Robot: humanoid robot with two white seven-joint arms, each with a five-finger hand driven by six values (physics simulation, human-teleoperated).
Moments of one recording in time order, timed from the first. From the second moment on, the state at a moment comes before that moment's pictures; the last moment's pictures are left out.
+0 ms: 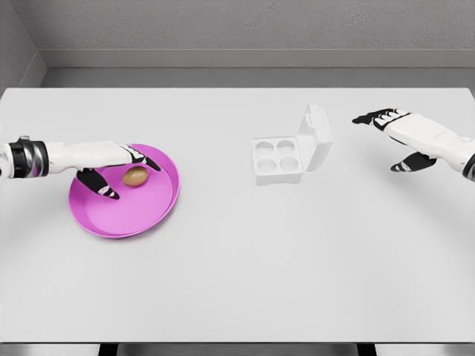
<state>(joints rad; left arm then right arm) -1.26 0.86 -1.83 -1.15 0.18 -0.61 -0.13 -0.38 -0.57 0.02 -1.34 0.58 -0.61 0.61</state>
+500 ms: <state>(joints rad) -1.26 0.84 -1.82 -1.14 0.18 -0.61 -0.13 -0.38 -0.57 0.02 -1.34 0.58 -0.61 0.61</state>
